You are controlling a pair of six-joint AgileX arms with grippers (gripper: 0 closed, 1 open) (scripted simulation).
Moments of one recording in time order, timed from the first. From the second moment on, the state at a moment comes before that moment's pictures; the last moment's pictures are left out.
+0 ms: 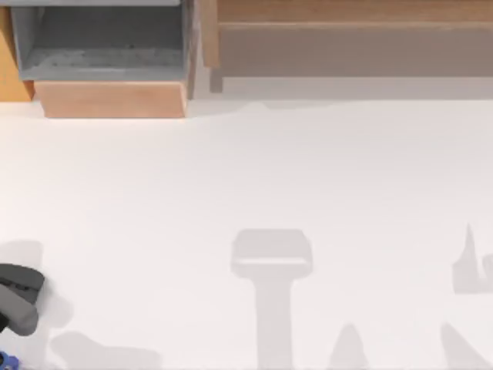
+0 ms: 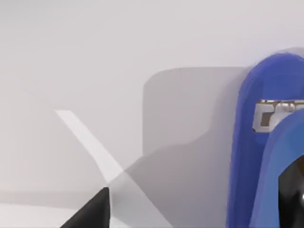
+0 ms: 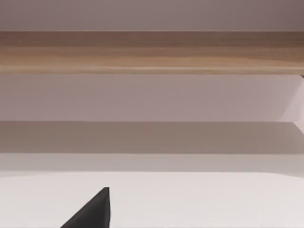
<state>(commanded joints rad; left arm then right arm) 0.09 1.21 0.40 -0.77 0.00 0.64 0.00 0.00 0.00 0.00 0.00 0.00</state>
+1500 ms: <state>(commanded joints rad) 0.09 1.19 0.42 -0.79 0.00 0.64 0.00 0.00 0.00 0.00 0.00 0.00</state>
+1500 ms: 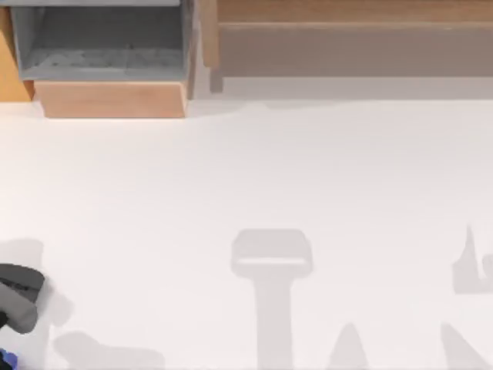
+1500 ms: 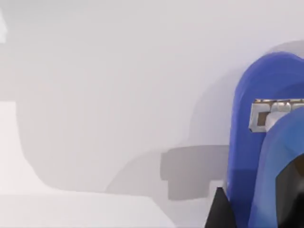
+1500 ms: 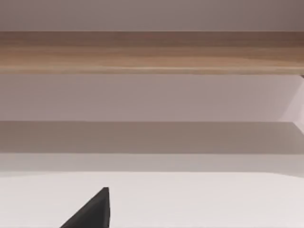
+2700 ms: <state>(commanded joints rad) 0.07 1.65 1.06 -1.04 0.01 0.38 0.00 0.00 0.00 0.00 0.00 0.00</state>
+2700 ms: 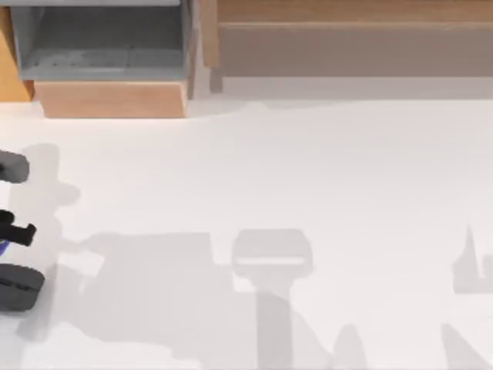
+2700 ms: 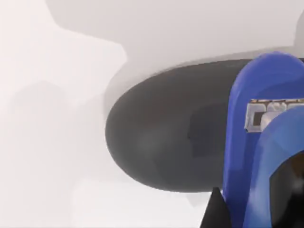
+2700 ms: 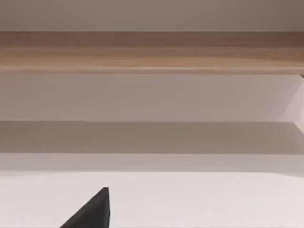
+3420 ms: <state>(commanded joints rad) 0.04 2.16 1.68 -1.09 0.01 0.07 0.00 0.00 0.00 0.00 0.00 0.00</state>
